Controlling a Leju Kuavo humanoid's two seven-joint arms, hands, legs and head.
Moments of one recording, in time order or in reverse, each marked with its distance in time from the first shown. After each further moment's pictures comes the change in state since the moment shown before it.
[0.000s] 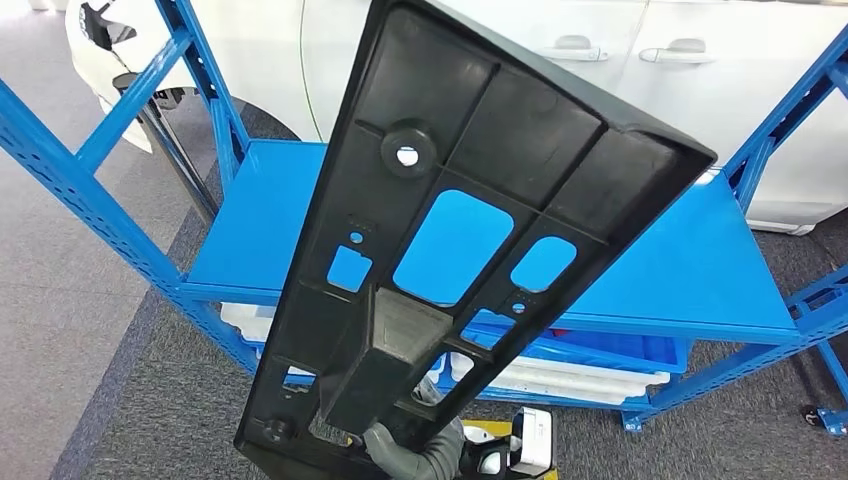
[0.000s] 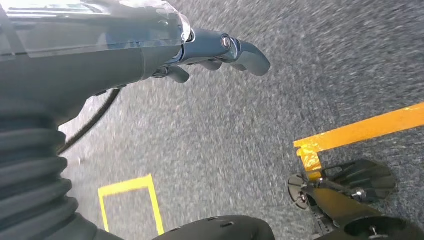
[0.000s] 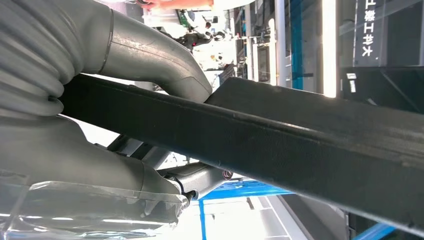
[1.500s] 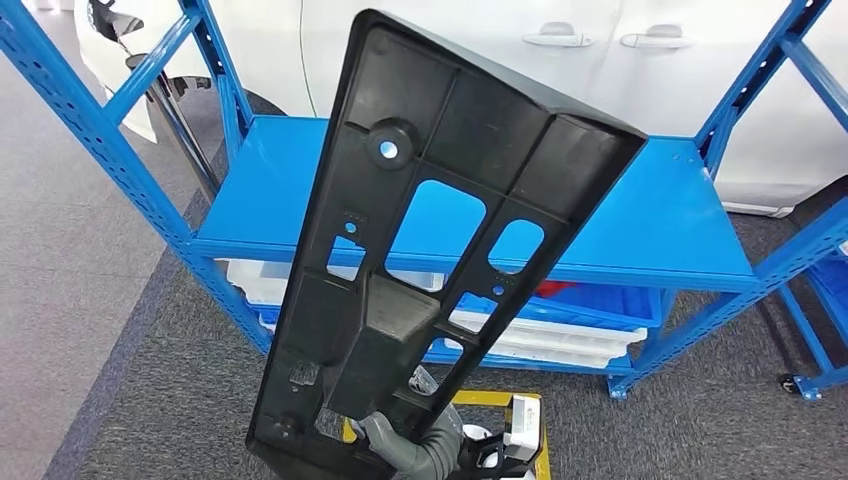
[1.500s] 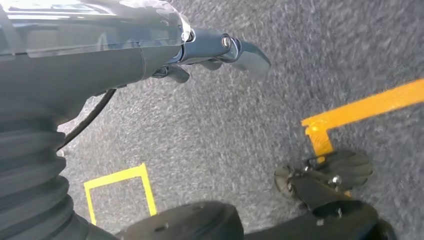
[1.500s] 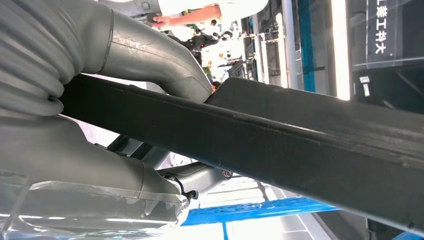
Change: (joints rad) left arm -0.025 -0.012 0.023 0.001 -0.009 -0.027 -0.012; right arm -0.002 -0.005 0.000 0.040 -0.041 -0.020 0.042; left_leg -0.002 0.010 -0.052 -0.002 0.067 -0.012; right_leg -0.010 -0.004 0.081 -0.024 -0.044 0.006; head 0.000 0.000
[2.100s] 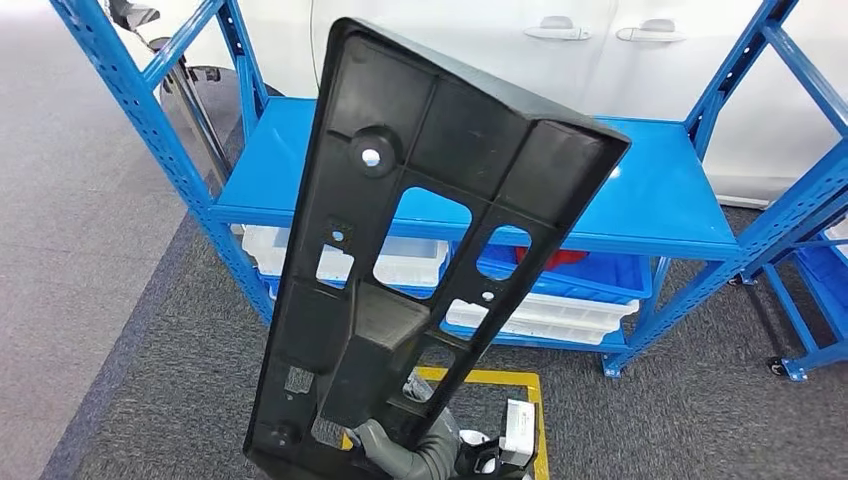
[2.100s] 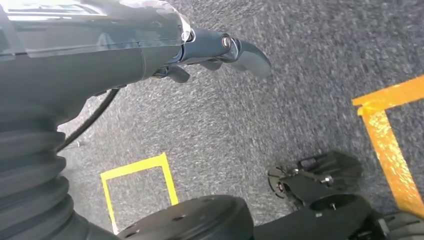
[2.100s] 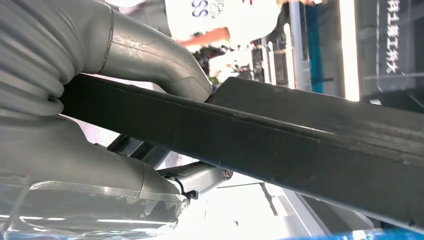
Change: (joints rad) left arm 0.010 -0.002 0.000 0.001 0.003 -0.008 0.010; right arm 0.016 0.002 -0.002 -0.013 0.009 0.010 0.025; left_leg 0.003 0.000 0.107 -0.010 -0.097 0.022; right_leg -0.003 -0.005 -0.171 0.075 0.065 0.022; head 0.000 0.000
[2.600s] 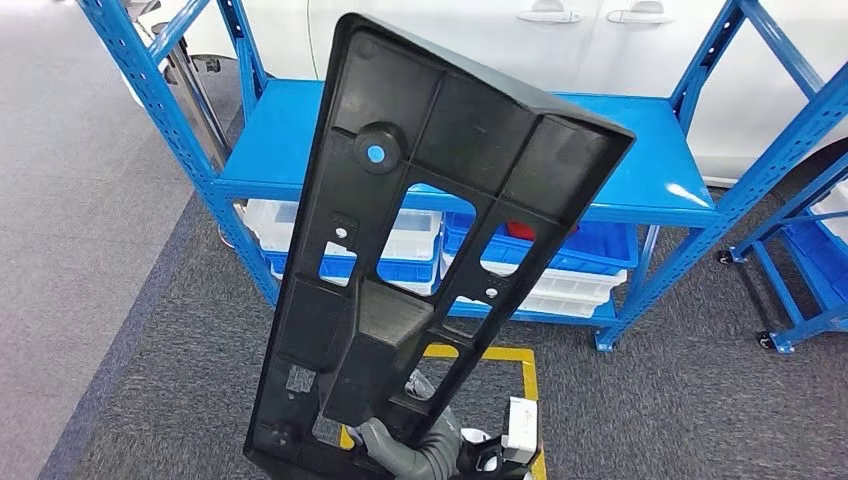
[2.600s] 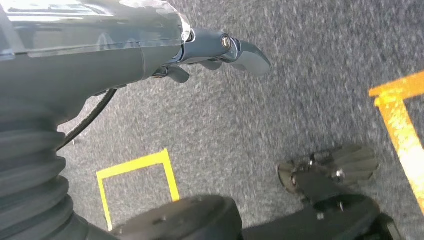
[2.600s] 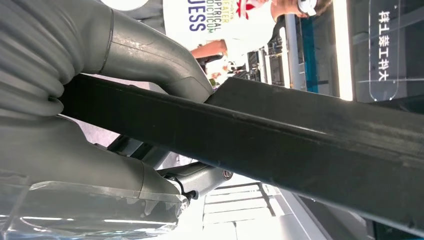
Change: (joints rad) left arm -0.011 -0.004 0.000 0.000 0.010 0.006 -0.004; right arm 0.005 0.000 -0.007 -0.006 0.003 0.011 0.009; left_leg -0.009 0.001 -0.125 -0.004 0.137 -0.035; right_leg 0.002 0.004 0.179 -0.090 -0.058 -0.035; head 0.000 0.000
